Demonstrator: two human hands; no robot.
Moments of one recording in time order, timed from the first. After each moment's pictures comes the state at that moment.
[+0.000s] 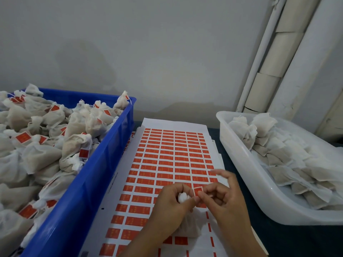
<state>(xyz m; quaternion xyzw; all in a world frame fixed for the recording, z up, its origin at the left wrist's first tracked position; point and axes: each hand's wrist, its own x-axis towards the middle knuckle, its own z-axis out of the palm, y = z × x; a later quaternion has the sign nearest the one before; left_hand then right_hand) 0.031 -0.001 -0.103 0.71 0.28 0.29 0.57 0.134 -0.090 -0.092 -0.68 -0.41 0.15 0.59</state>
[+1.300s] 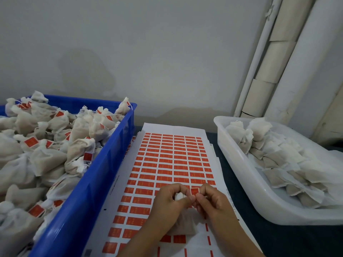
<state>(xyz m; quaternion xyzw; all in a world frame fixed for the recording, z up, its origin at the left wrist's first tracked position) 0.032 0.006 -0.110 0.71 0.26 0.32 0.57 0.136 -0.088 -0.102 -0.67 -0.44 0.26 0.53</state>
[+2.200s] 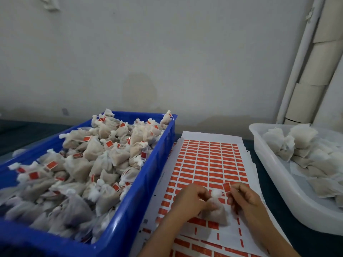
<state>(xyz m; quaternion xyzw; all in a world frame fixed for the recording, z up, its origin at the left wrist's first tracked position) -0.009 -0.001 -0.073 0.83 0.41 0.10 0.37 0.135 -0.094 -0.098 -0.62 -0.40 0.33 0.59</state>
